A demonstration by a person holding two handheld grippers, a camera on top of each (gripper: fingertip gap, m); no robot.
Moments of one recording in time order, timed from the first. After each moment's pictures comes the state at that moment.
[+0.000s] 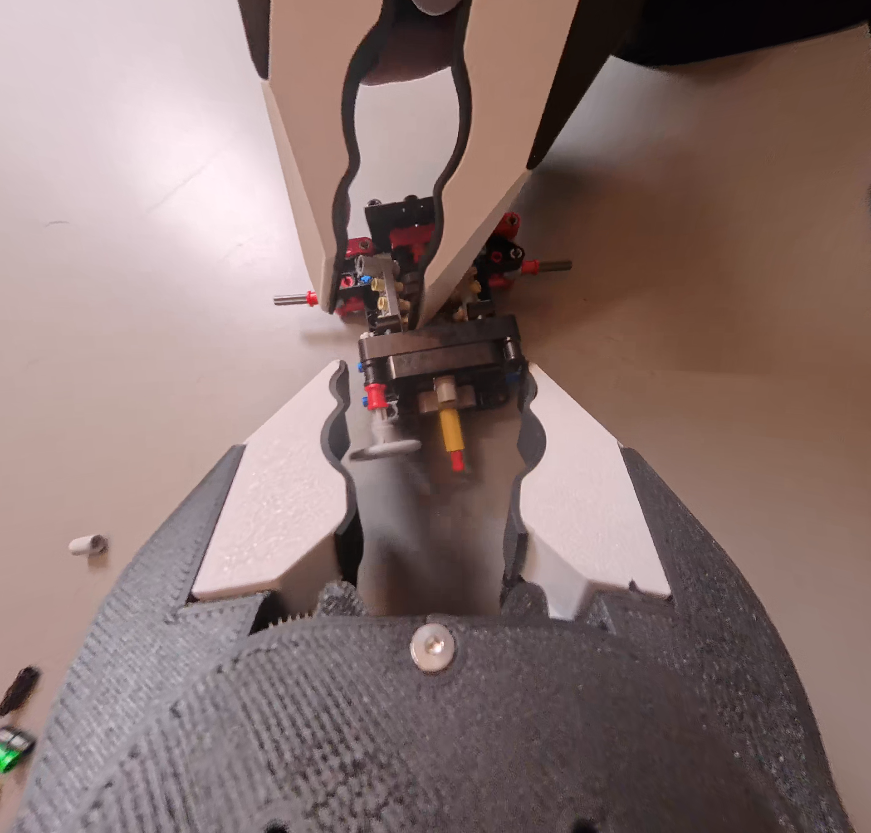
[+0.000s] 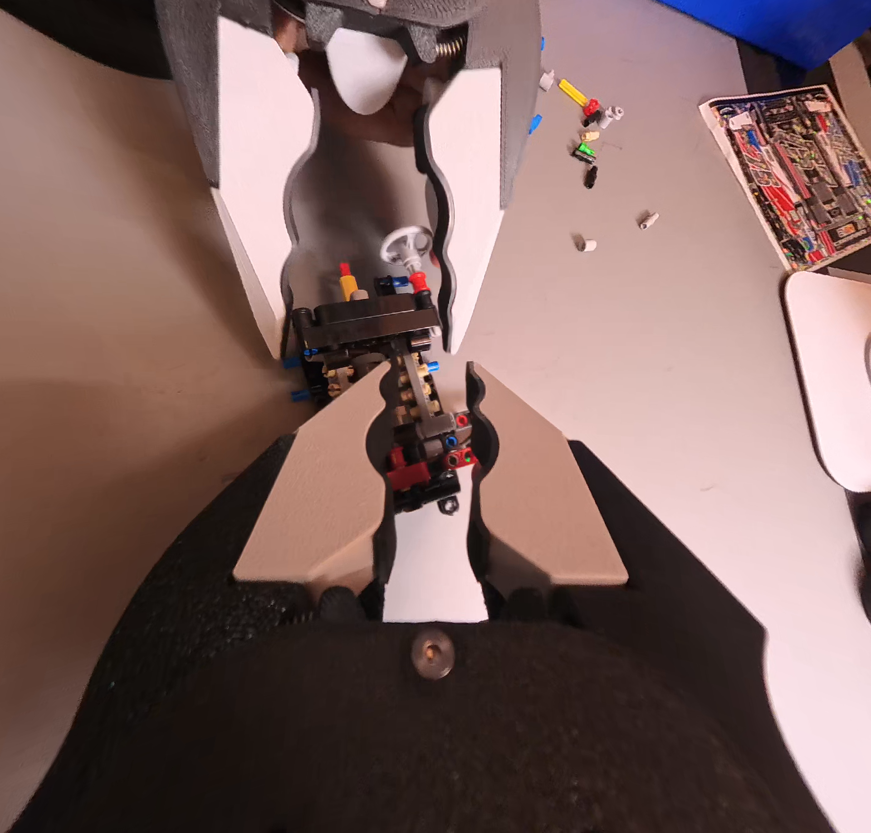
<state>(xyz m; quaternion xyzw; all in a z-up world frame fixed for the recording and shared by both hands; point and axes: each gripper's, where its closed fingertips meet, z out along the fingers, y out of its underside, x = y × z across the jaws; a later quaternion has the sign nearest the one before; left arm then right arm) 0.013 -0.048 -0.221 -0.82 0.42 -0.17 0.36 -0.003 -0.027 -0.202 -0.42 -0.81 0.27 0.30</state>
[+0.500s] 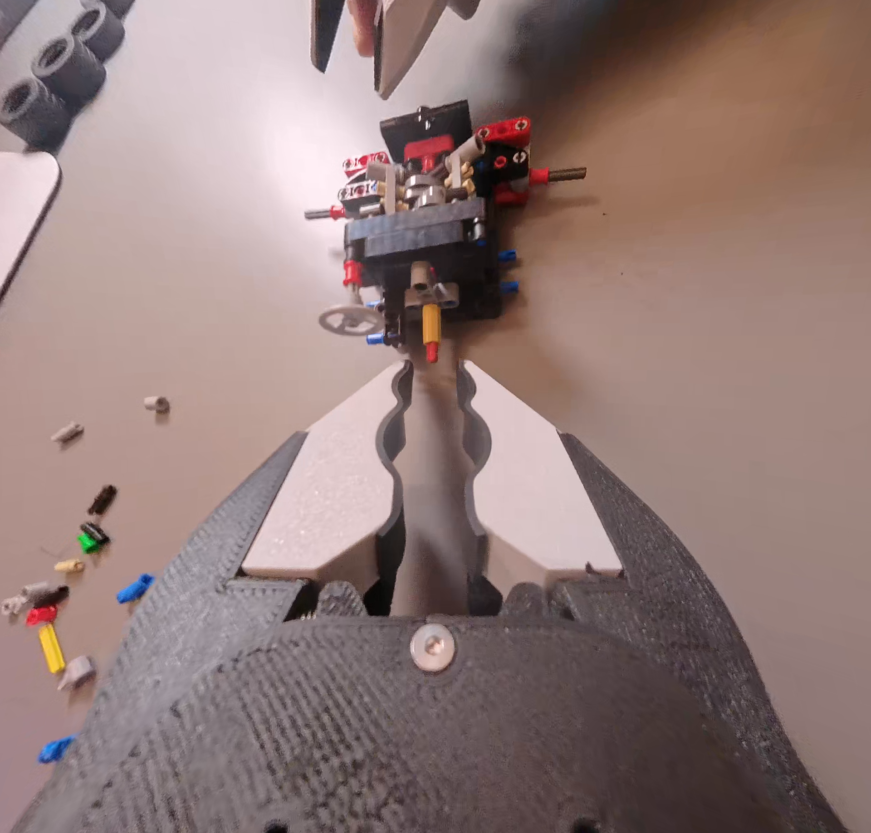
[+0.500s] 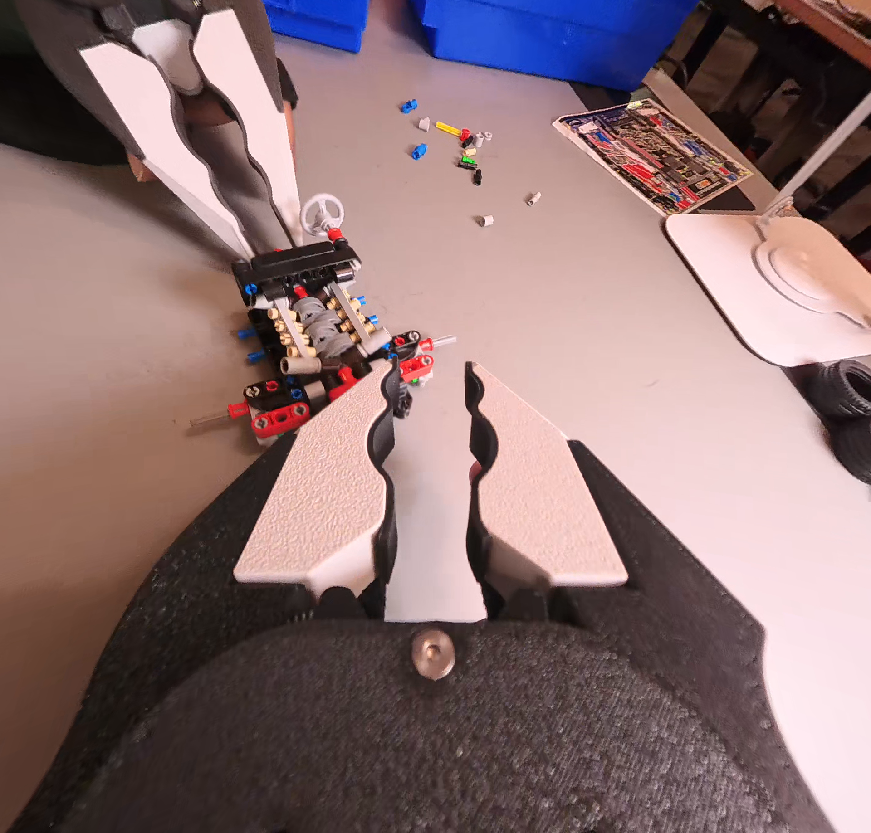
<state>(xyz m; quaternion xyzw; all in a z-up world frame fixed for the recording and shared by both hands) -0.018 -0.079 -0.225 -0.82 0.39 -0.05 0.41 0.032 0.018 -0.186 -0.48 -0.71 0.35 0.38</state>
